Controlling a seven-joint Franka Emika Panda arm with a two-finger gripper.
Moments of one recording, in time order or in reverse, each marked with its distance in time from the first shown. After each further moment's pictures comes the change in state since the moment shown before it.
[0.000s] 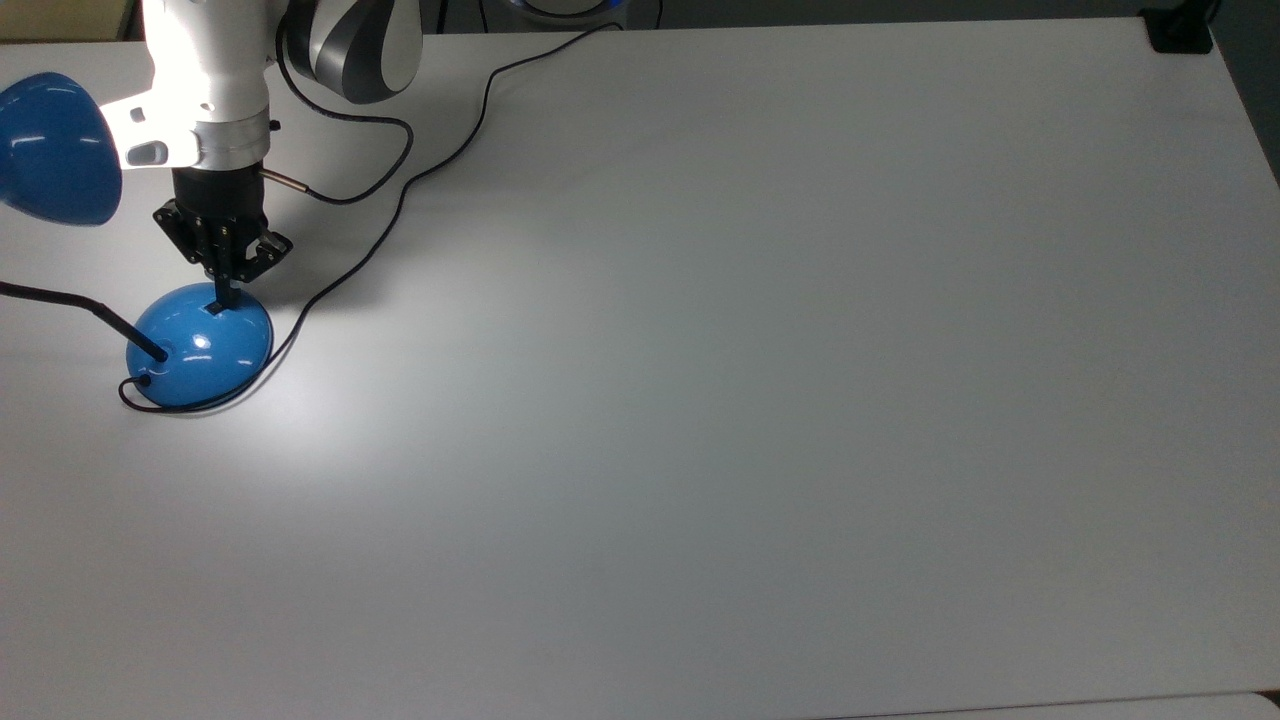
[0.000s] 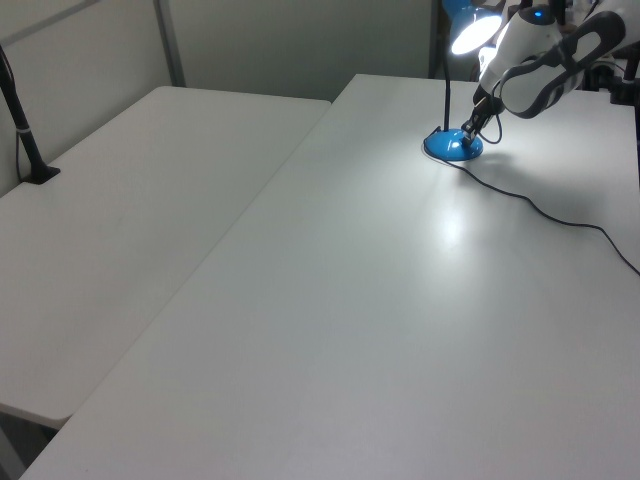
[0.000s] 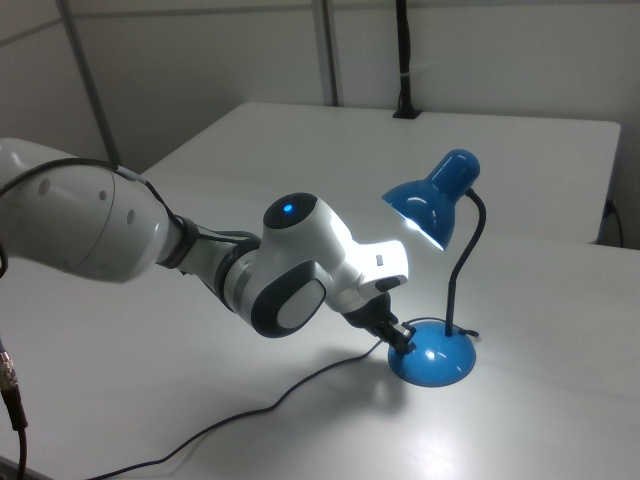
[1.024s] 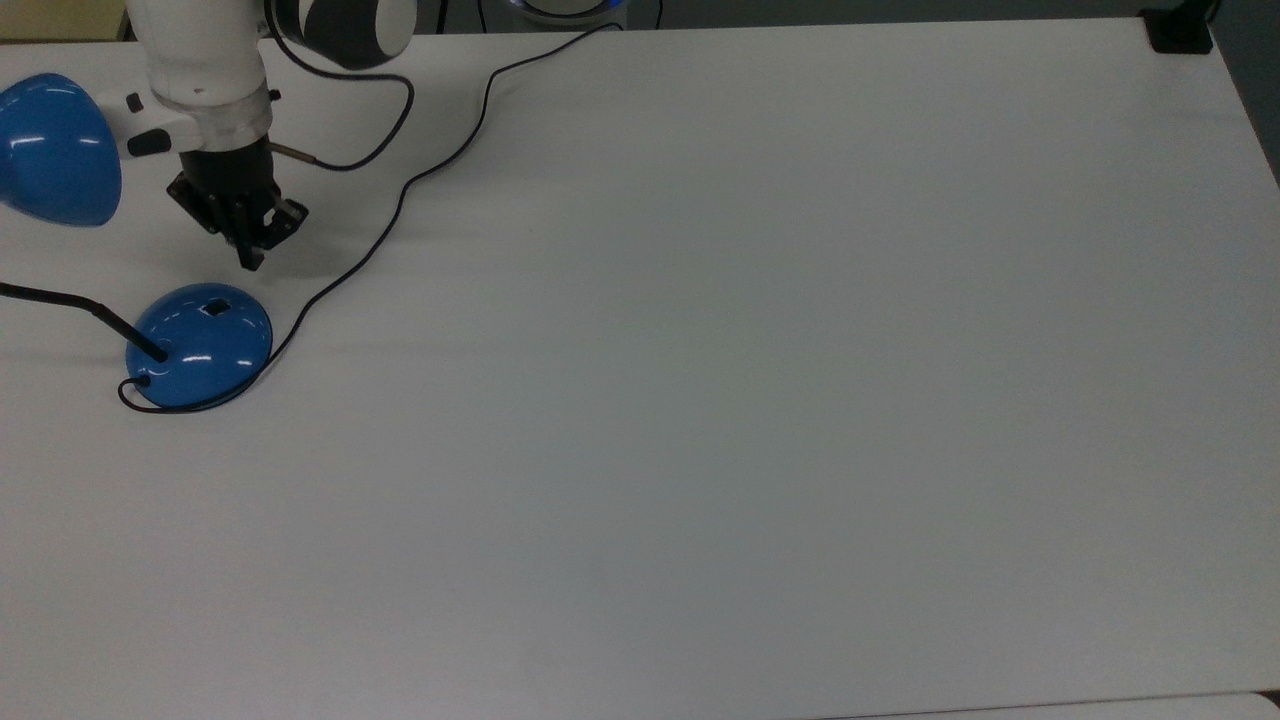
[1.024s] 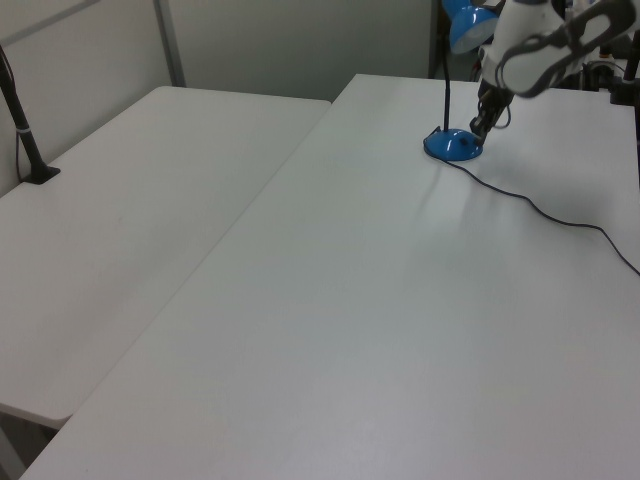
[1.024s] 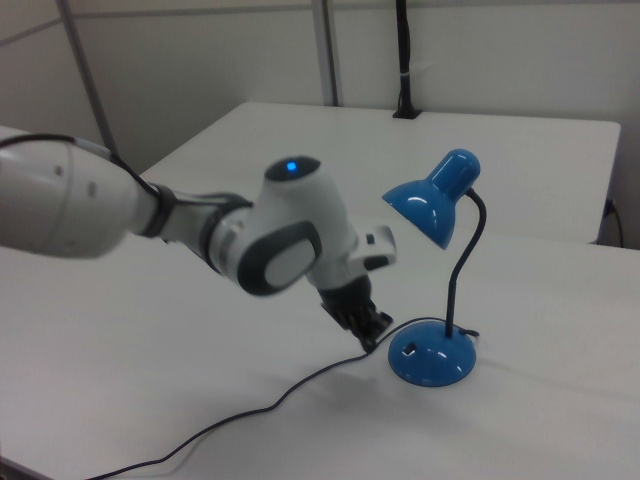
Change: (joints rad) arm 0.016 -0.093 0.004 0.034 -0.016 -0.325 -0.021
